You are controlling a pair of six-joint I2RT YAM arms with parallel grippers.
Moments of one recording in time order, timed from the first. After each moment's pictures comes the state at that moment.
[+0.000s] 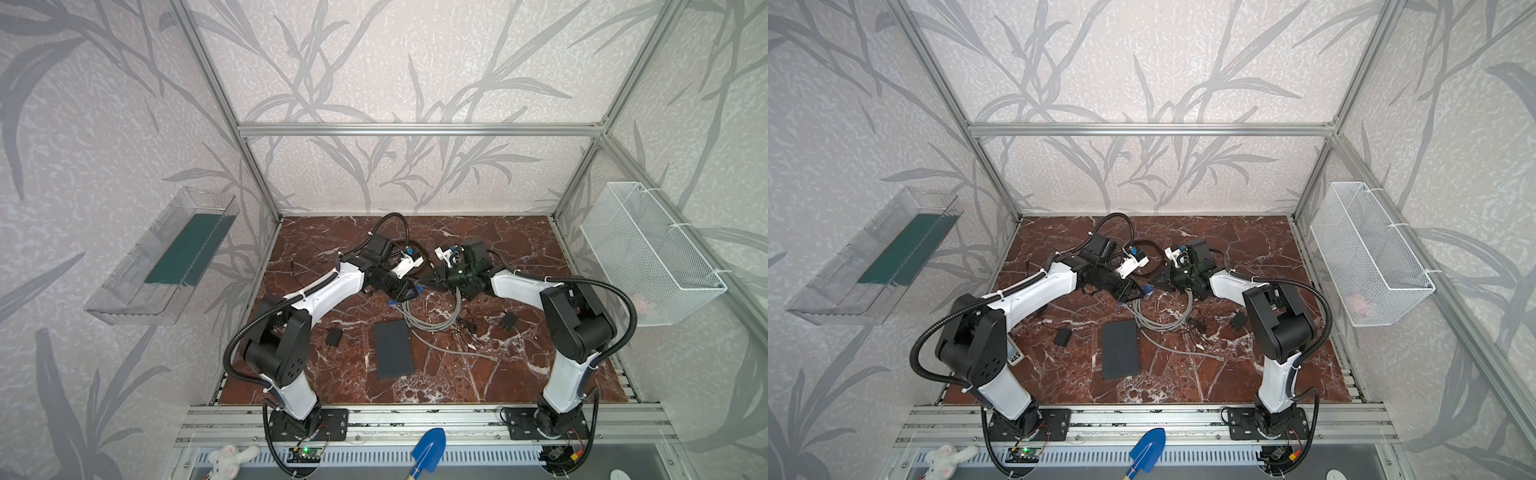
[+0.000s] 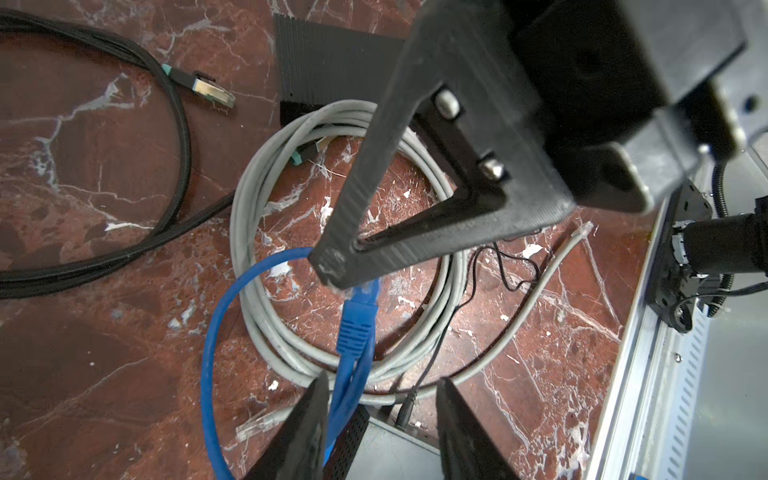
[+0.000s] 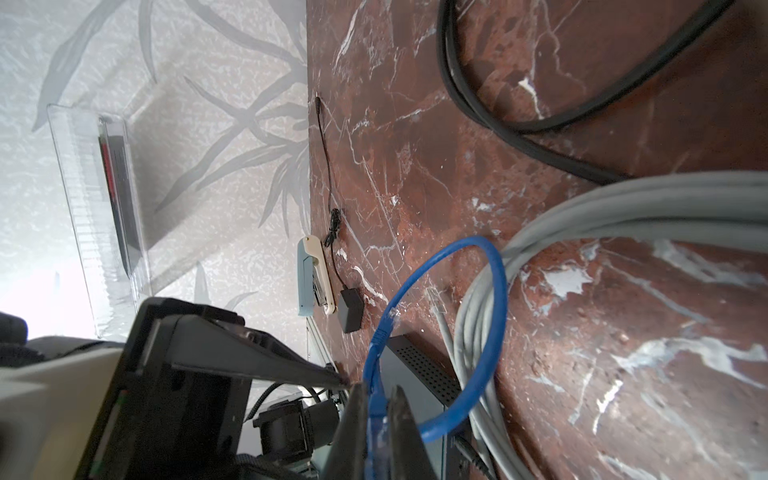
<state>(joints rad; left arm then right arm) -0.48 1.69 1.23 -0.56 0.50 0.21 0.43 1.86 1.10 0.08 -0.86 0.91</state>
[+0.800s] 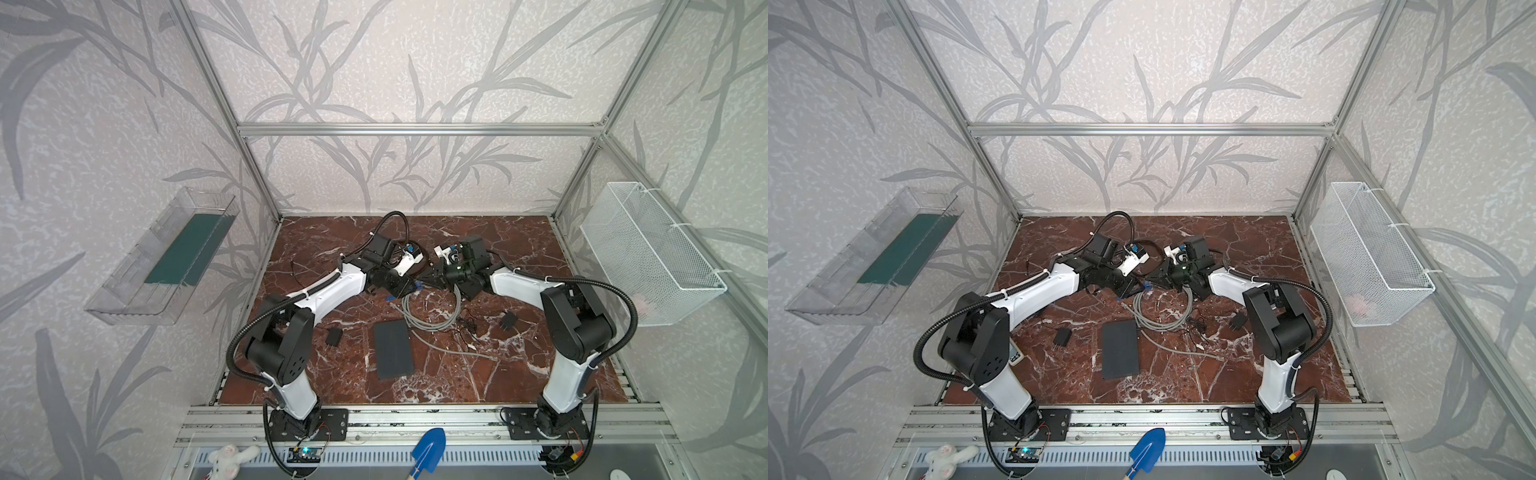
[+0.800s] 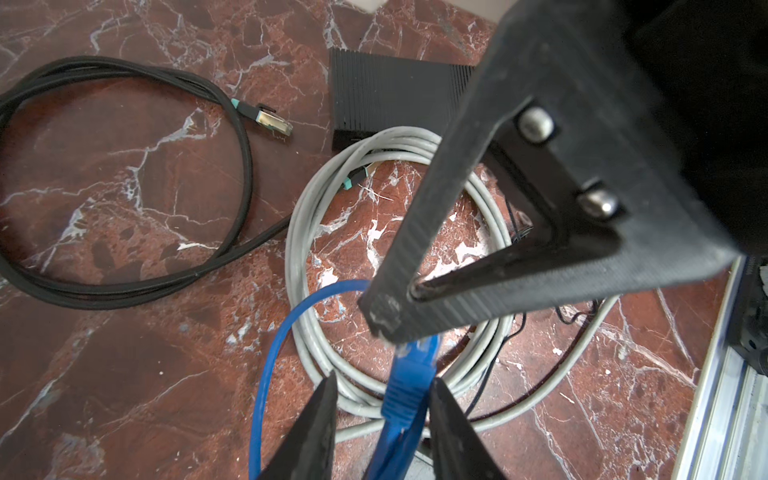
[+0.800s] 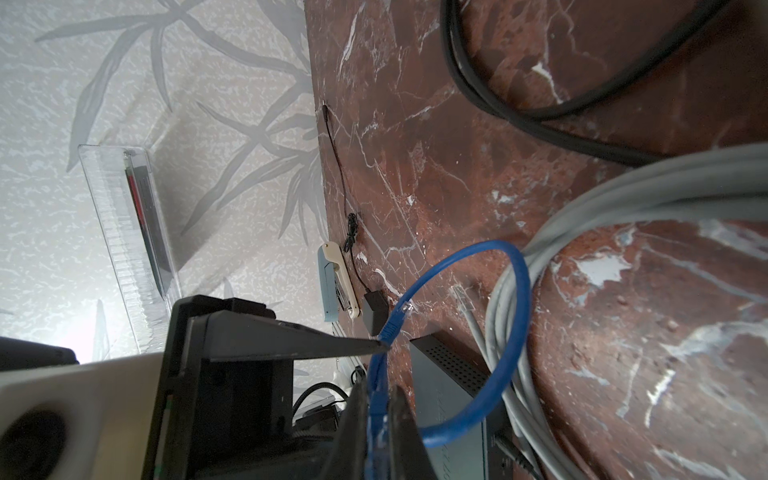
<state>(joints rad) -0.49 1.71 1.23 -0.48 0.42 0.19 0.45 1.86 1.14 0.07 -0.87 1.01</state>
